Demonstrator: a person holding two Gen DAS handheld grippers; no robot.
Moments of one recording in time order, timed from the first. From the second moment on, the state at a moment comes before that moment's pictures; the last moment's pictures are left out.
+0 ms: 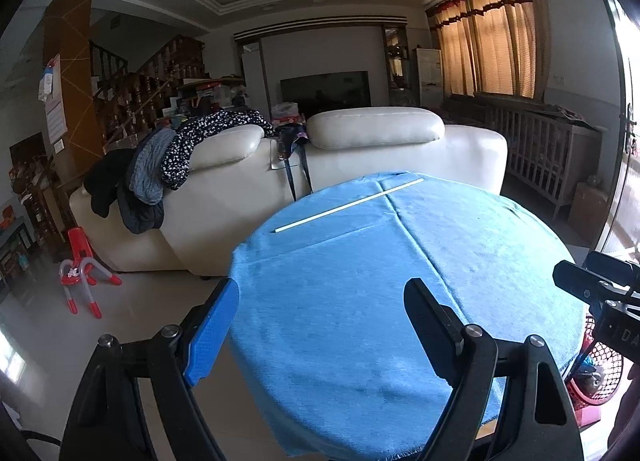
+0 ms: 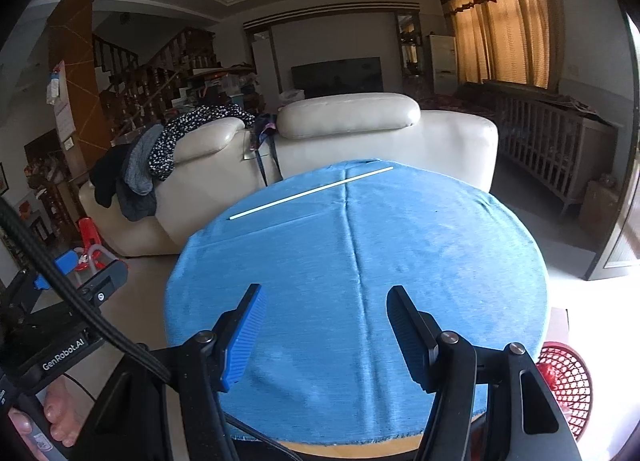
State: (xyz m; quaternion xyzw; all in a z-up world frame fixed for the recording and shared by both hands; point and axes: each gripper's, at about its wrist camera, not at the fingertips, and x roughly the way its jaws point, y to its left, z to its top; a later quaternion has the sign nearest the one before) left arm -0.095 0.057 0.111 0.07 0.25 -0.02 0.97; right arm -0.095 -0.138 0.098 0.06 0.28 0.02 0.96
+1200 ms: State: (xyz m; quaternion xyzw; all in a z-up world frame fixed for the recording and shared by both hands) left arm -0.102 0.048 0.110 0.07 0.26 -0.04 0.96; right arm -0.098 -0.142 0.097 0.06 0.29 0.00 0.96
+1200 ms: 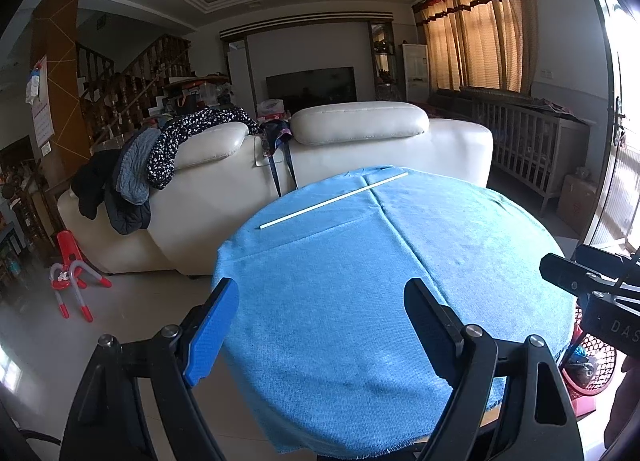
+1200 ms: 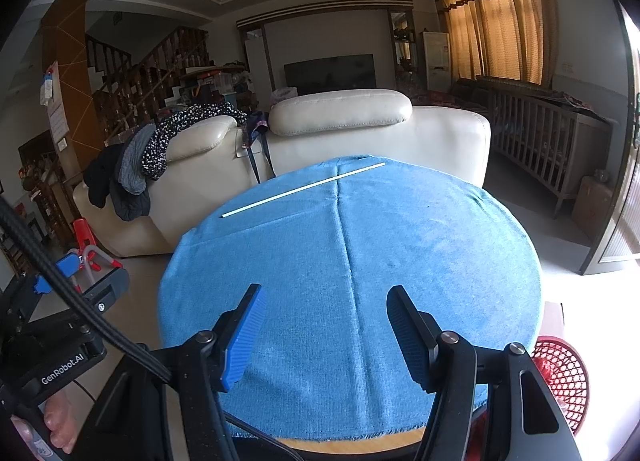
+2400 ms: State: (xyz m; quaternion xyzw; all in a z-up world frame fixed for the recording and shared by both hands) left arm -0.097 0.044 0.099 0.07 0.27 -0.05 0.96; right arm -0.095 -0.141 0.091 0.07 0.29 0.00 0.95
